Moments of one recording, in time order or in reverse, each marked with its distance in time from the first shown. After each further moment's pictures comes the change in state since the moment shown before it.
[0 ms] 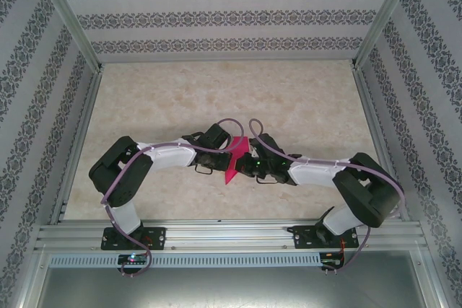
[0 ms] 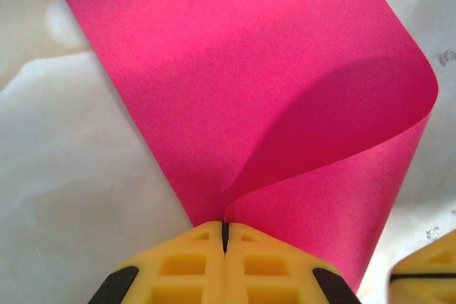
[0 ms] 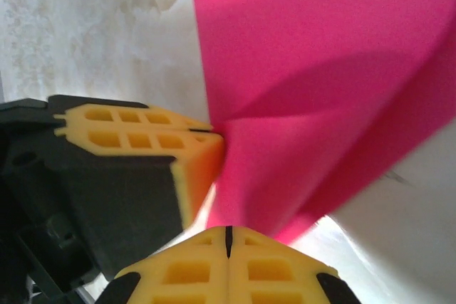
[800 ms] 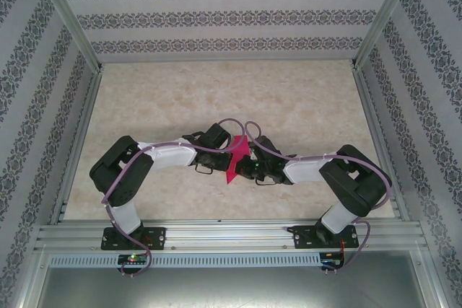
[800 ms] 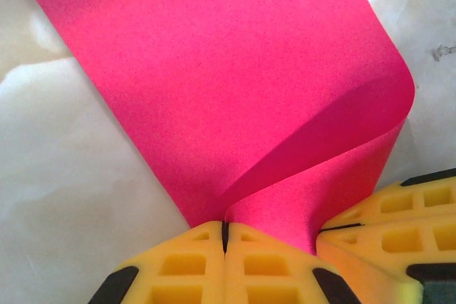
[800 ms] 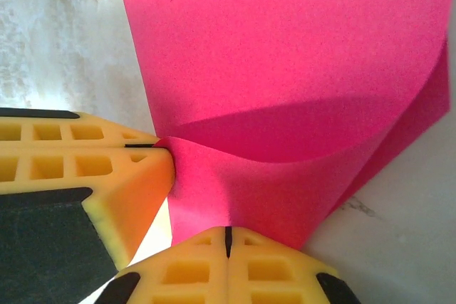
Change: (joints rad) left arm 0.000 0.006 0.007 -0.003 0.011 0.020; right arm -0.014 0.098 -0.019 0.060 -0.009 -0.002
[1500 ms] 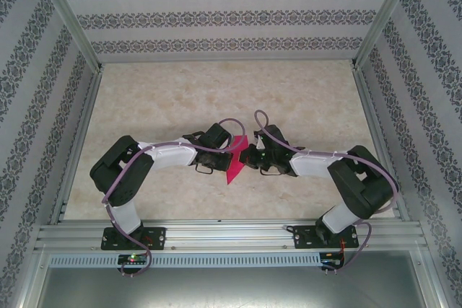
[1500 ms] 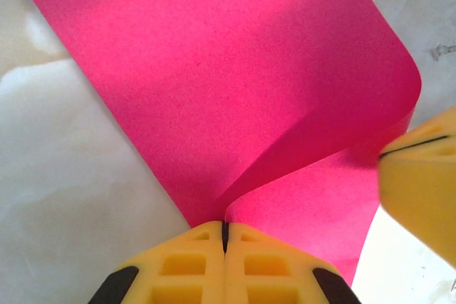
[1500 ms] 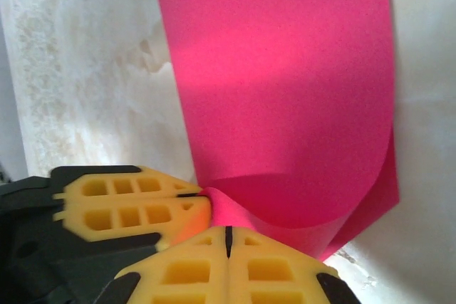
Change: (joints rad) left arm 0.000 0.003 0.008 -0.008 0.000 0.006; right arm -0.124 -0.031 0.049 -0.048 -0.094 -0.058
